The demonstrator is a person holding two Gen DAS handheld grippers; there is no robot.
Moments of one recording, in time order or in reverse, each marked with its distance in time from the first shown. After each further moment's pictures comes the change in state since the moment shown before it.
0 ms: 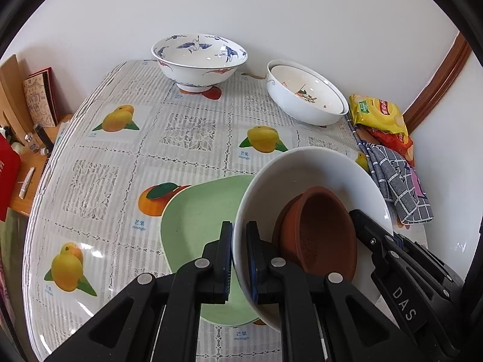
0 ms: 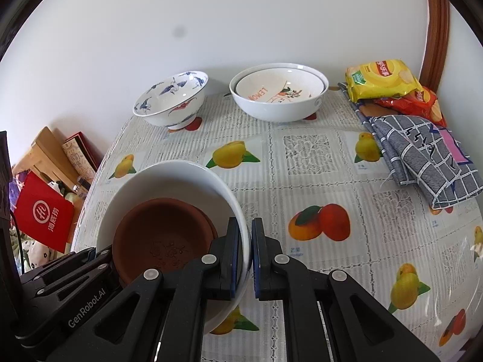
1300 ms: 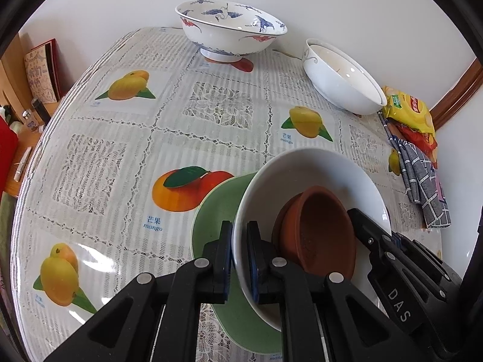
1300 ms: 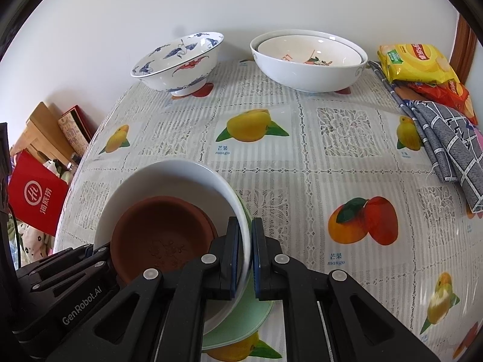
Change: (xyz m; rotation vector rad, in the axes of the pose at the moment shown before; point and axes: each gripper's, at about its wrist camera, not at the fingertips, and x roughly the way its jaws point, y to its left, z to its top) left arm 0.050 0.039 0.003 -0.057 0.084 0.020; right arm 0.068 0.022 -0.008 -0.056 0.091 0.016
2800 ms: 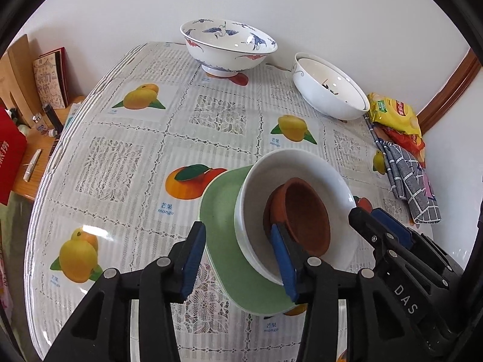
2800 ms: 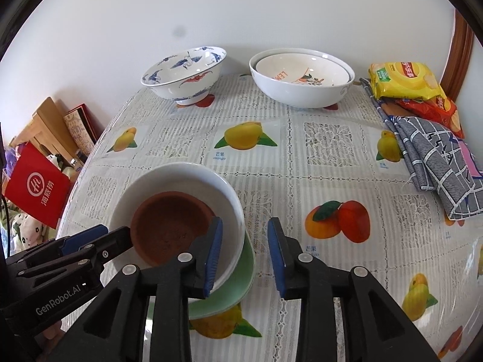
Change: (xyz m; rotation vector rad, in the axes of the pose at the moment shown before) left arm -0.046 -0.002 -0.018 0.008 -0.051 -0.003; right arm -0.042 -0.005 -0.007 -0.050 -0.045 -0.022
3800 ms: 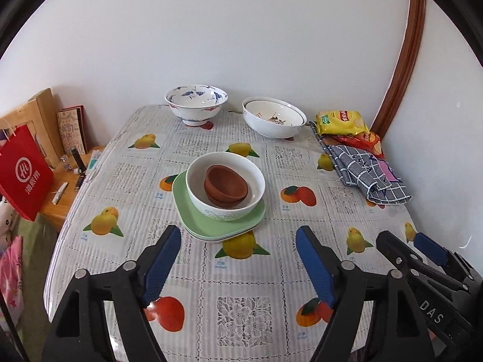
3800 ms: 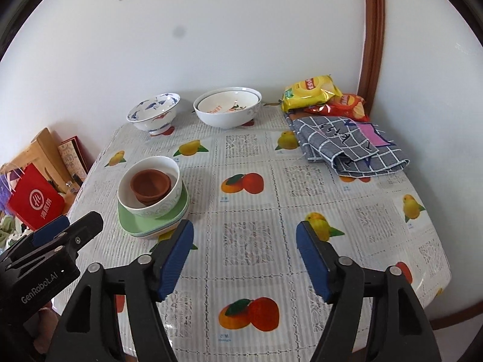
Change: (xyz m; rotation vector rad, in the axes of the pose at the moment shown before) left arm -0.133 -0.086 -0.112 0.127 -0.296 0.067; right arm -0.170 -0.072 -0.099 0.116 -0.174 -0.133
